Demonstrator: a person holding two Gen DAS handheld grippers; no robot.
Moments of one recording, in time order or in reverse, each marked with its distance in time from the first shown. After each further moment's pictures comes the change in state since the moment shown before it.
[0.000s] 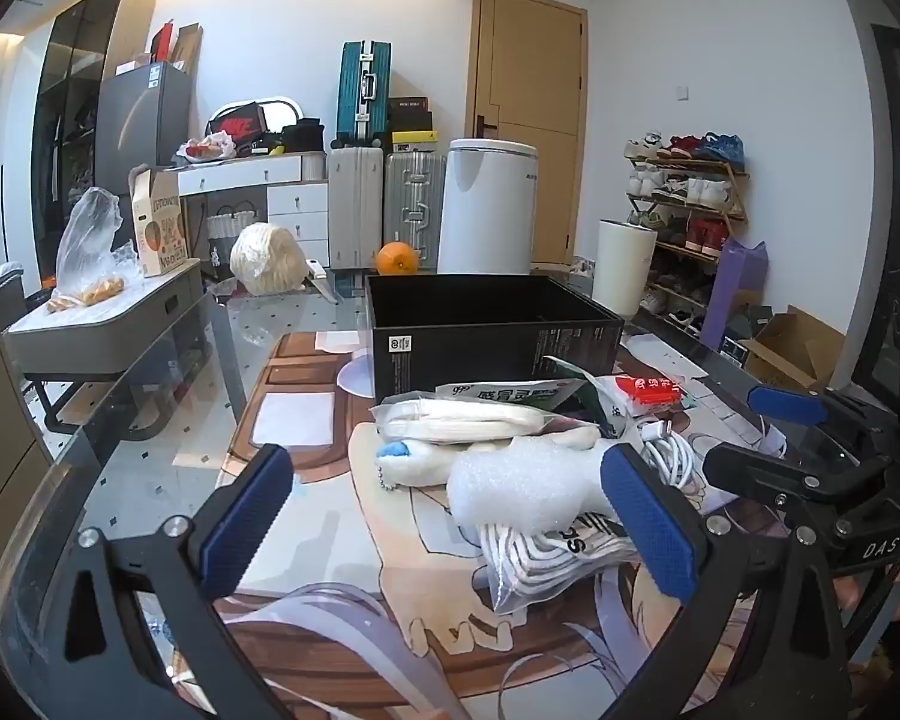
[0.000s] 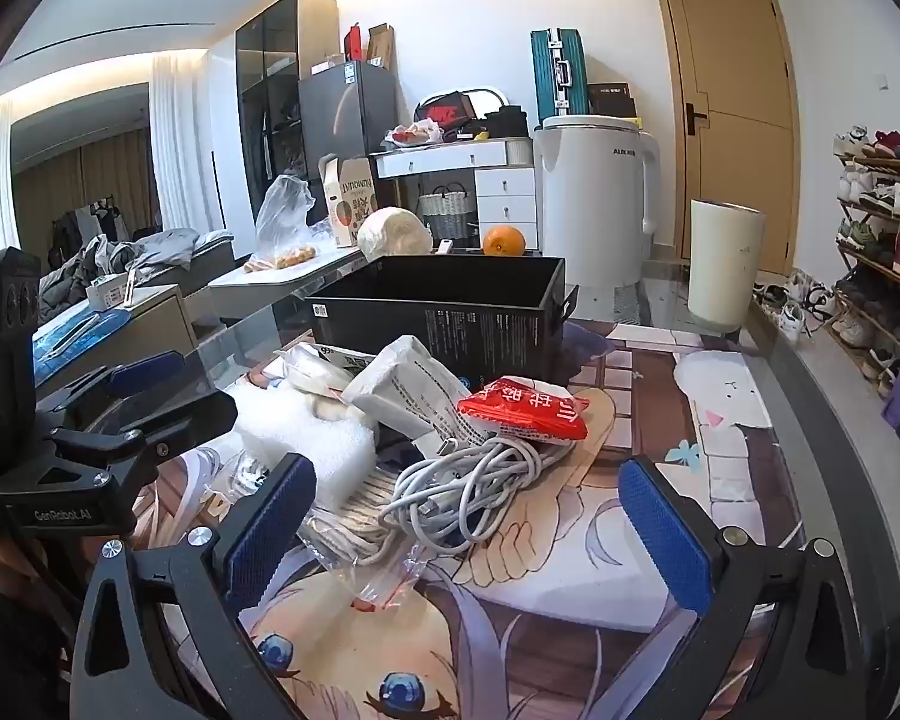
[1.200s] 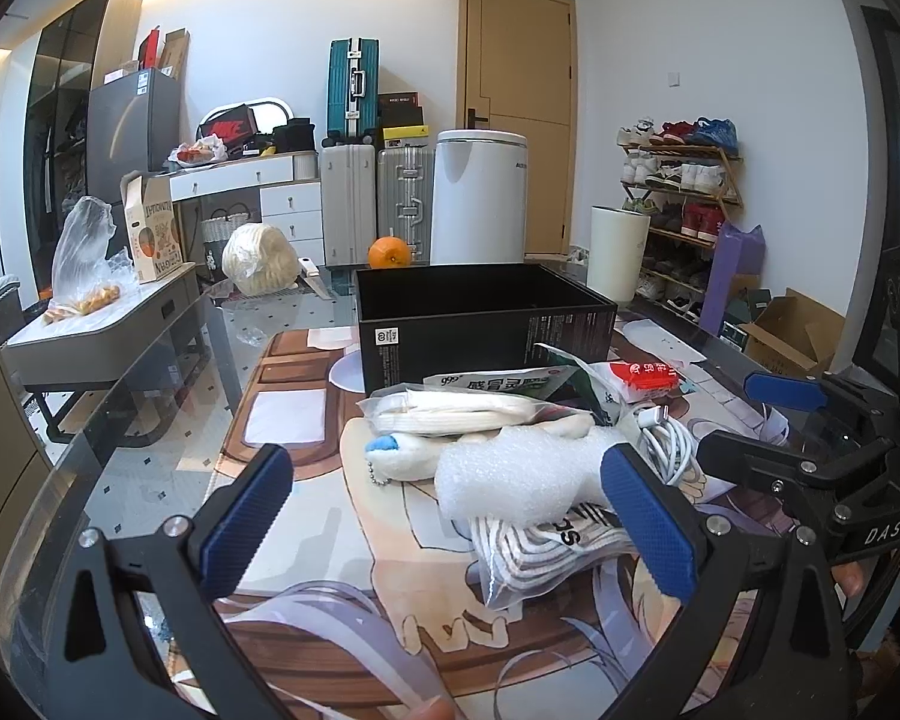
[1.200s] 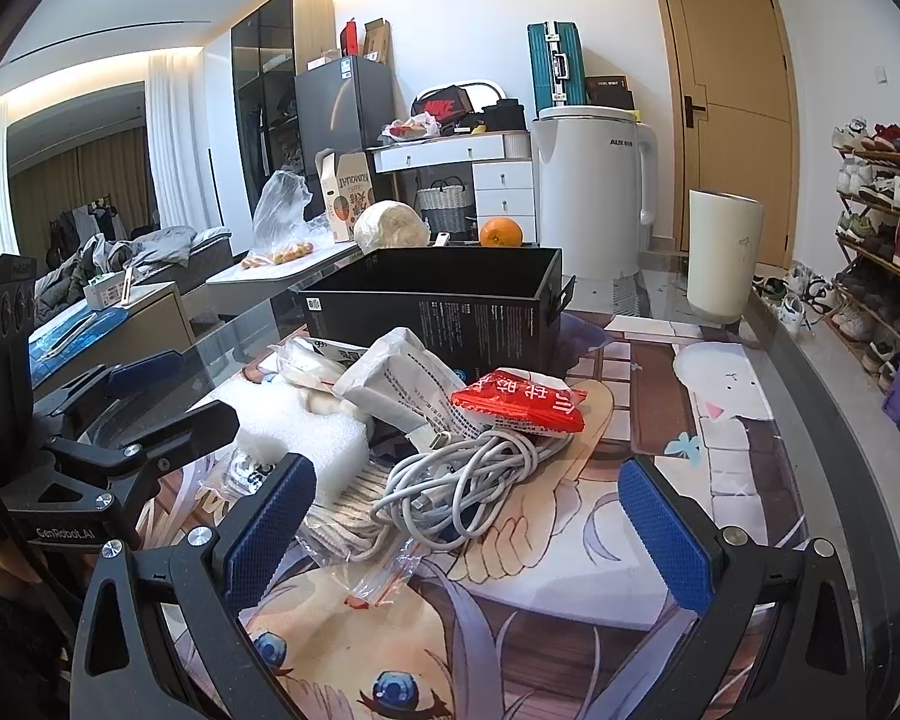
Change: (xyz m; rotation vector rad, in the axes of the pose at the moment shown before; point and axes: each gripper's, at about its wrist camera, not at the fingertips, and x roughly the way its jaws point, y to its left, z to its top) left arm 0.004 -0.009 -0.003 0.033 0.005 0.002; right arm 0.003 -0.001 -0.001 0.002 0.012 0.002
